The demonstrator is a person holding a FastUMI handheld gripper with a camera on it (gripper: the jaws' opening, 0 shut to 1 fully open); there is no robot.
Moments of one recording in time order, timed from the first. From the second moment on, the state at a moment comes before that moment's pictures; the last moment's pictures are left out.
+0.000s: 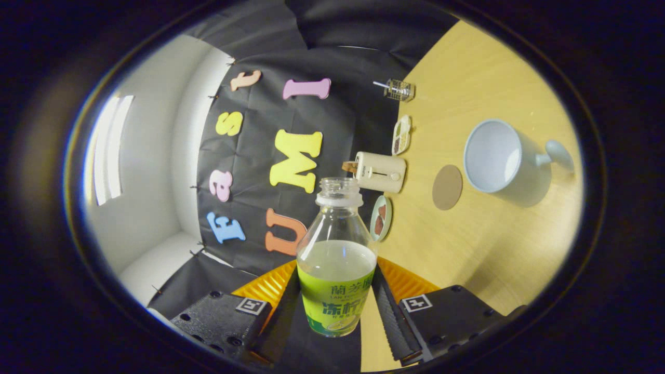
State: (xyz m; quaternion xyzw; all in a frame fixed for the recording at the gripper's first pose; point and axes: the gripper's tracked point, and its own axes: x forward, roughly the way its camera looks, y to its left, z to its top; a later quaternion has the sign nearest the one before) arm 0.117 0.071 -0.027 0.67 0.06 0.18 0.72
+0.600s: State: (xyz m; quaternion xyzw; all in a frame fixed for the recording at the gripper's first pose) arm 0.120 0.068 -0.012 0.75 0.07 0.18 0.63
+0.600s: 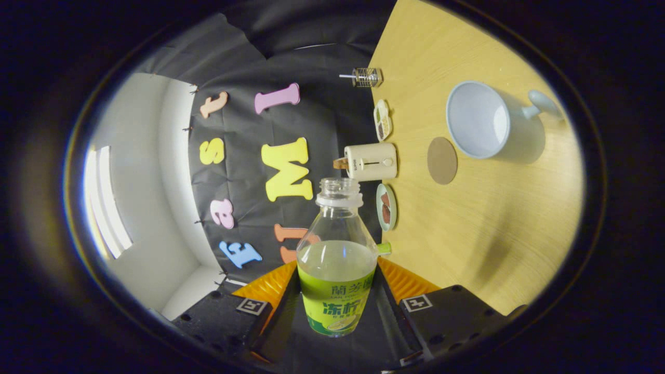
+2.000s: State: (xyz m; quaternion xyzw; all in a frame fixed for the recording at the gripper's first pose) arm 0.139 0.028 -0.017 0.85 0.04 0.18 0.49
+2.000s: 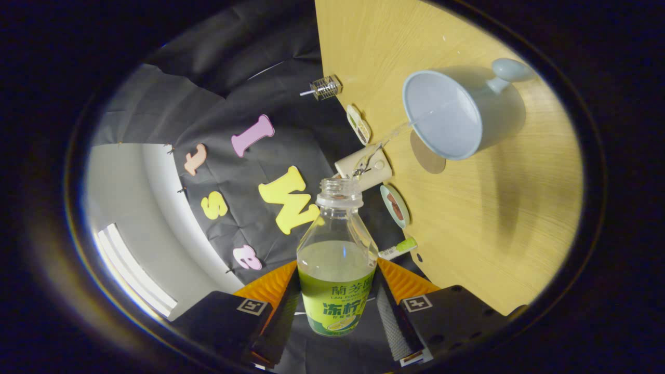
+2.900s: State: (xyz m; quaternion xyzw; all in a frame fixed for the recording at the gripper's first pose) arm 0.138 0.021 0.010 0.90 -0.02 0.21 0.38
